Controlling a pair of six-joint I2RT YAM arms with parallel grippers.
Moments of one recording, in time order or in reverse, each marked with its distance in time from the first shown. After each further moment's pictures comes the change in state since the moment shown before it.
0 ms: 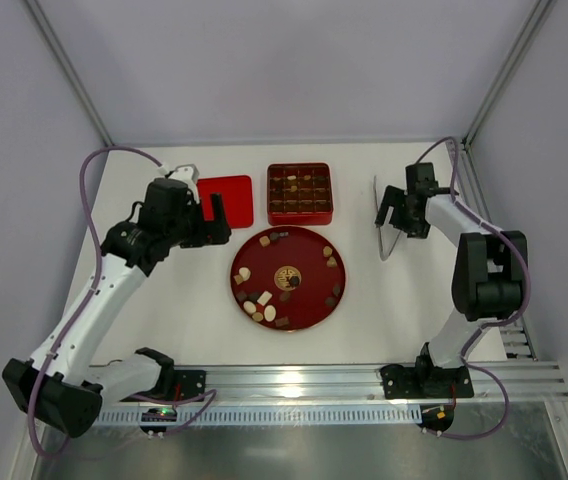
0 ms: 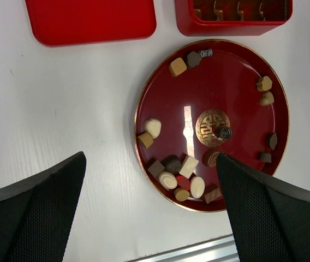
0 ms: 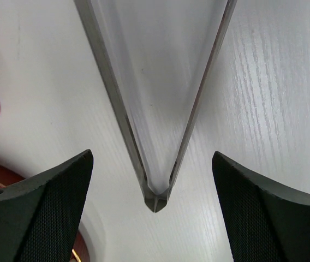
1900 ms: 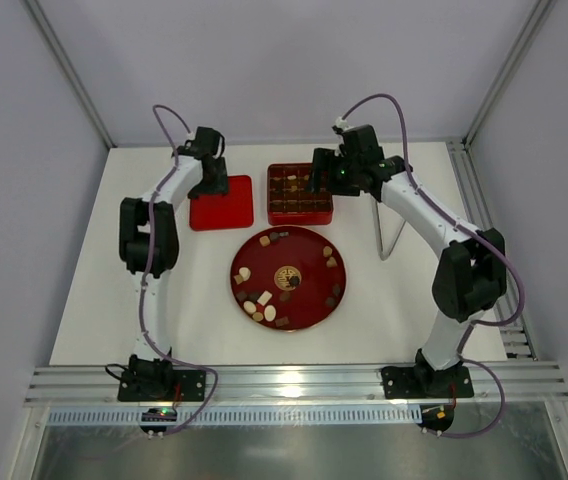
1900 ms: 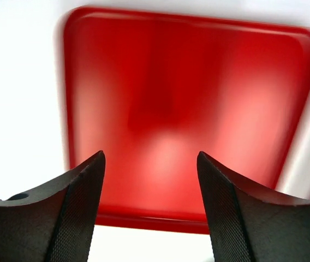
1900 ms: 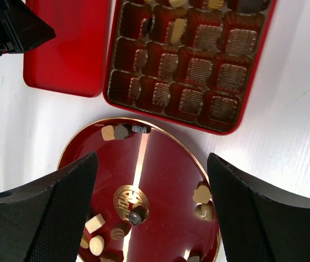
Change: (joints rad) left arm 0.175 1.171 0.795 0.036 -0.158 0.071; right arm 0.361 0.006 0.367 -0.025 -0.166 0.040
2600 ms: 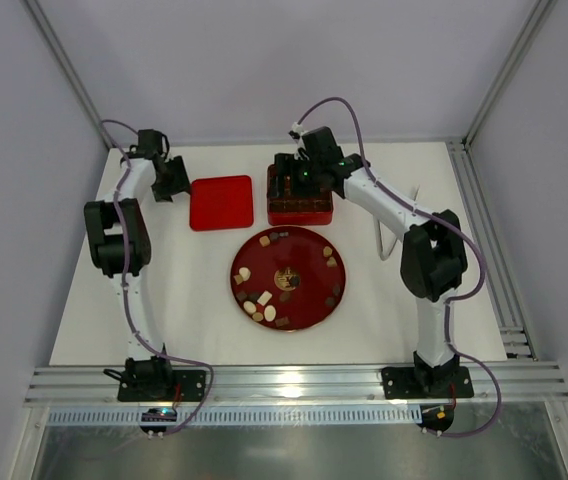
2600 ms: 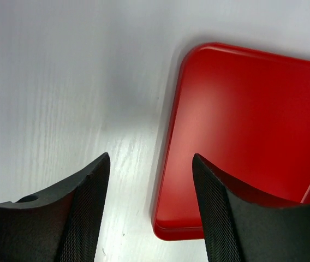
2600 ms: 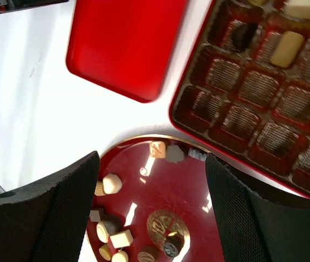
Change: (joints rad) left arm 0.277 -0.049 -0.115 0.072 0.279 0.072; right arm 0.128 0.256 0.225 0.033 -0.108 0.012
